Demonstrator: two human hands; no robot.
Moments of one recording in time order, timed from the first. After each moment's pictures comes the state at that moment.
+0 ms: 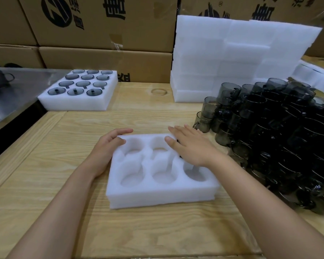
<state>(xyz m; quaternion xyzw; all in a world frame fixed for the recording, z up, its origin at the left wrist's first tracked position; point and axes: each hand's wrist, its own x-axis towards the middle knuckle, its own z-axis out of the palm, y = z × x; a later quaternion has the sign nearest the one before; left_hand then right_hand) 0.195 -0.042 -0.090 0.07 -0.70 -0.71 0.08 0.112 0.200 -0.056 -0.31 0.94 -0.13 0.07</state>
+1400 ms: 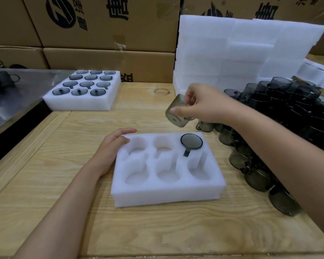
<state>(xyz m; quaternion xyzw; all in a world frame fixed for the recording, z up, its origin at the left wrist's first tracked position) 0.195 -0.041 -0.089 0.07 -0.70 -0.71 0.09 0.111 0.197 0.054 -0.30 0.92 -0.25 -0.01</state>
